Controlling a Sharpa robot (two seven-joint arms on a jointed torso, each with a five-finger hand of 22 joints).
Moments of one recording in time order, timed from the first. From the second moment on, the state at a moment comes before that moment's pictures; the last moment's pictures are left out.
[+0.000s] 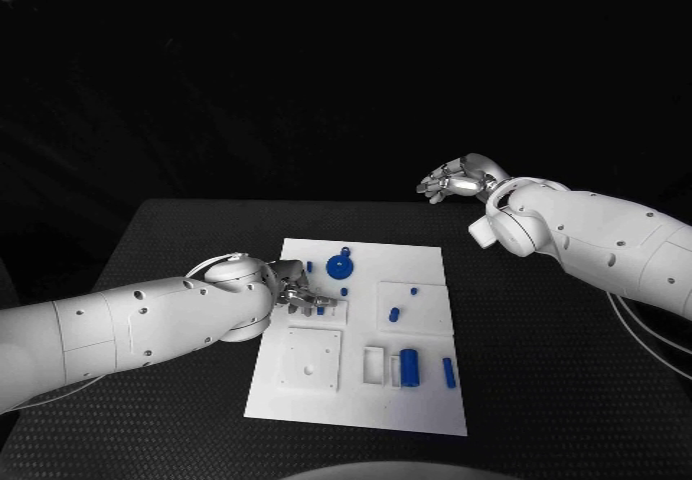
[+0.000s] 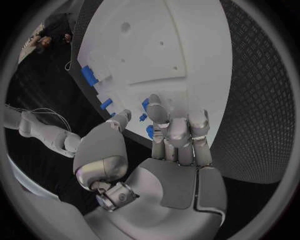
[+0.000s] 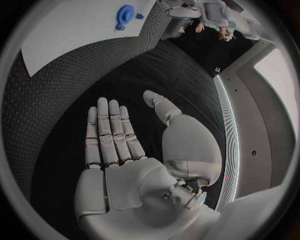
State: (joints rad) left arm 1.23 -0.66 -0.23 1.39 -1.23 -0.12 -0.49; left_hand 0.70 -0.27 0.47 0.22 0.05 1.22 -0.01 0.43 0.63 1.39 -0.12 0.99 0.53 1.26 -0.22 1.45 0.81 0.16 1.04 -0.17 1.24 1.30; right arm 1.27 -0.61 -0.03 0.98 -0.67 -0.25 0.10; right_hand 0.98 -0.15 0.47 -0.26 0.43 0.84 0.19 0.30 0.41 0.94 0.13 0.54 0.08 0.93 0.13 0.44 0.58 0.22 0.62 0.20 0.36 1.25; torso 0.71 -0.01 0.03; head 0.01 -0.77
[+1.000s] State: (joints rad) left arm 1.35 -0.58 -0.18 1.16 -1.08 -0.07 -0.40; left_hand 1.18 -0.10 0.10 0.29 0.23 1.01 0.08 0.35 0.60 1.23 -0.03 0.69 0.42 1.13 -0.13 1.16 0.69 0.11 0.91 -0.12 1.03 1.19; right arm 1.26 -0.61 -0.03 0.97 -0.66 -0.25 0.10; right_hand 0.98 -0.15 0.47 -0.26 0.44 0.84 0.19 0.30 0.41 0.94 0.13 0.54 0.08 0.93 0.13 0.44 0.58 0.22 0.62 0.20 0.35 1.25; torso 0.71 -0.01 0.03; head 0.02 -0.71
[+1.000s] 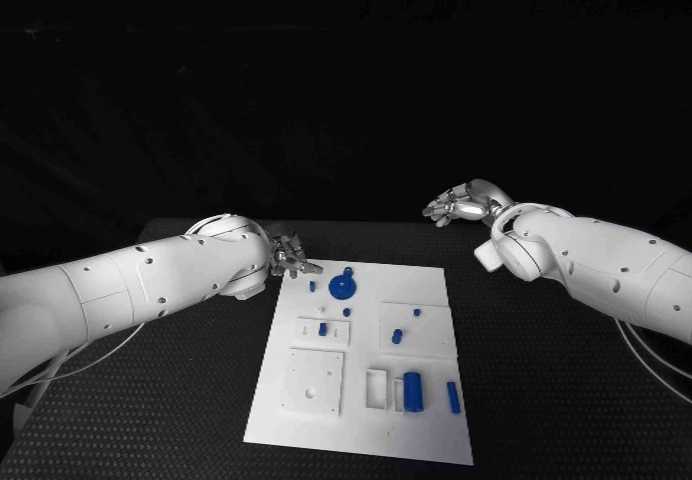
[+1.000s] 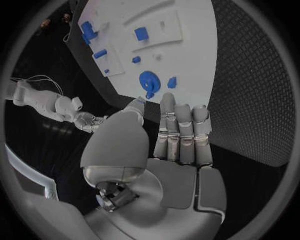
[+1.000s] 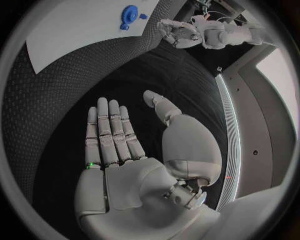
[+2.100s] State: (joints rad) left arm 1.34 -0.39 -0.18 0.82 -1.08 0.15 -0.38; left_hand 1.10 -0.07 0.06 0.29 0.32 1.00 0.08 0.37 0.59 1.21 -0.03 0.65 0.45 1.10 -0.13 1.19 0.71 0.09 0.90 -0.12 1.01 1.23; right arm 1.26 -0.61 -0.03 0.98 -0.66 -0.25 0.10; right_hand 0.98 -0.15 0.47 -0.26 0.45 0.84 0.19 0.30 0.41 0.94 0.13 0.54 0.07 0.93 0.13 0.44 0.58 0.22 0.62 0.20 0.35 1.25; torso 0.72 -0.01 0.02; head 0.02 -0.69
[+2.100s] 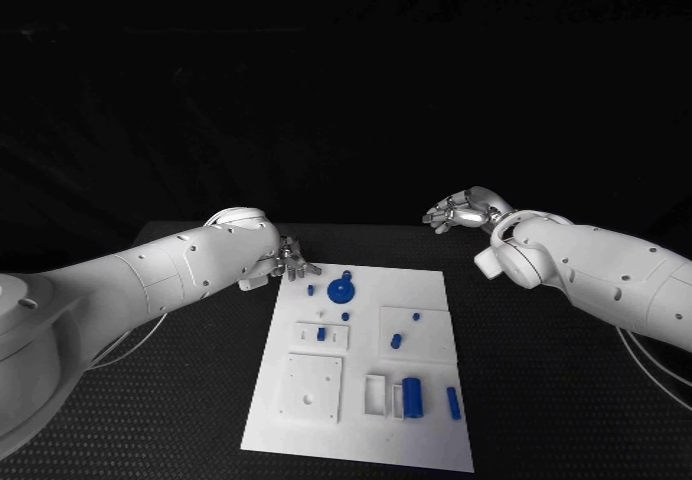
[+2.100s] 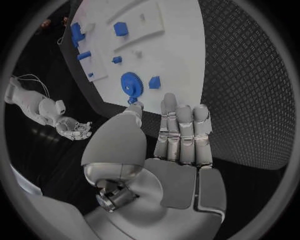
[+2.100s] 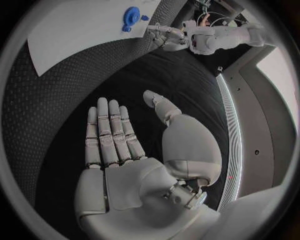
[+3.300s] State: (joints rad) left arm 1.31 -0.36 -0.19 0.77 -1.05 0.26 -0.39; left_hand 1.11 -0.05 0.05 0.29 0.34 1.00 0.08 0.37 0.59 1.21 -0.02 0.65 0.46 1.08 -0.13 1.22 0.72 0.09 0.89 -0.12 1.01 1.25; right arm 1.26 -0.61 -0.03 0.98 -0.66 -0.25 0.10; right_hand 0.98 -0.15 0.47 -0.26 0.45 0.84 0.19 0.30 0.41 0.94 0.13 0.54 0.07 0.93 0.13 0.43 0.58 0.22 0.62 0.20 0.34 1.26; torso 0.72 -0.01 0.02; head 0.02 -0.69
